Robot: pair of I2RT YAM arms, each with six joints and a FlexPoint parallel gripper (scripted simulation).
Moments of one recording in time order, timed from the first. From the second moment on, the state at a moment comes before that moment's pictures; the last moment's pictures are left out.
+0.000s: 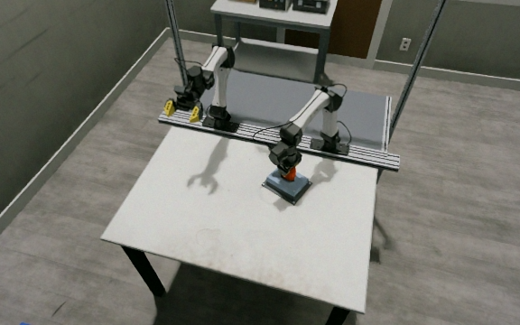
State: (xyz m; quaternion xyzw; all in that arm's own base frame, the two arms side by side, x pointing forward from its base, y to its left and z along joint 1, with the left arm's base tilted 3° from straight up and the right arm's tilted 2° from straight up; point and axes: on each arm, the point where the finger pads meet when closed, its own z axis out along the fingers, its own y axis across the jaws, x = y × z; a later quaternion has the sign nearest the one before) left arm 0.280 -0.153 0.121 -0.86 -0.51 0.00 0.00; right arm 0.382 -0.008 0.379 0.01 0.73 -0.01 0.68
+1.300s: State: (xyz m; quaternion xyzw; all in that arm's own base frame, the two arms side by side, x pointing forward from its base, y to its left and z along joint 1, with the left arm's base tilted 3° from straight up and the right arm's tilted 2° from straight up) left arm 0.262 -0.144 0.165 -0.83 -0.55 -0.05 -0.09; right arm 0.167 0.192 0.327 -0.36 0.73 0.27 0.52
